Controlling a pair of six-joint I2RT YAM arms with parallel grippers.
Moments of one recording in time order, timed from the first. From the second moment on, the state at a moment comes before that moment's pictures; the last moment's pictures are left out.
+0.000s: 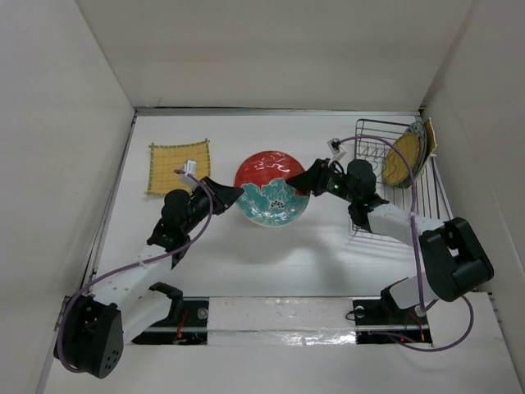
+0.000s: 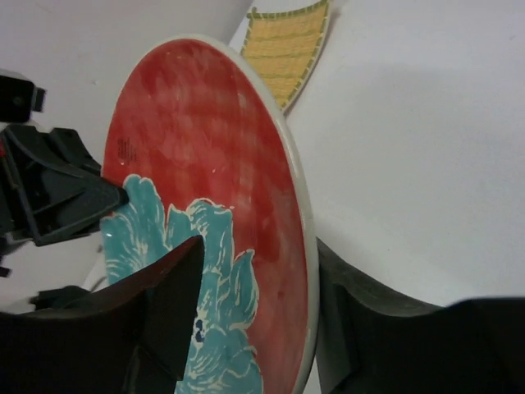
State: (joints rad) left arm -0.39 0.95 0.40 0.44 0.27 -0.97; right arm 0.44 1.44 0.69 0.65 -0.52 0.70
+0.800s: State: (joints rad) left arm -0.39 0.85 0.43 0.46 0.17 -0.88; right arm 0.42 1.26 0.70 0.58 -0.65 0.78
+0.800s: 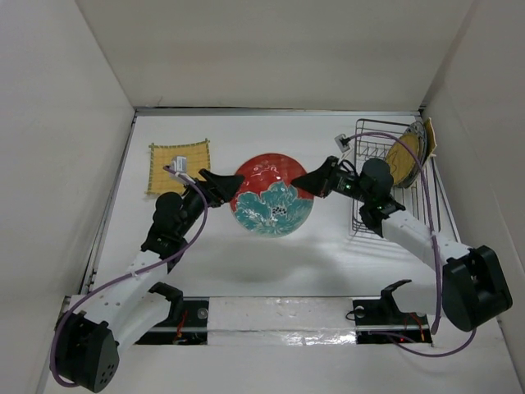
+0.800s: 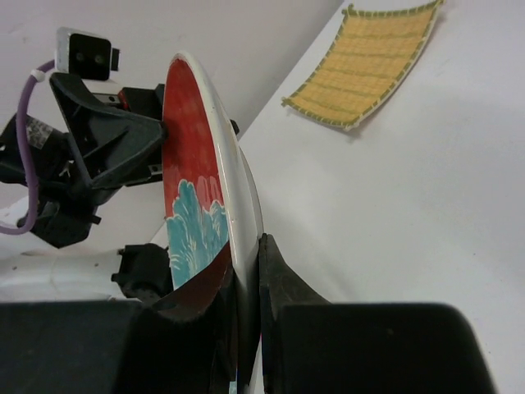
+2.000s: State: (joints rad) left arm -0.61 0.62 0.35 0.47 0.00 -0.55; right arm -0.03 1.35 1.33 -0.24 0.47 0.01
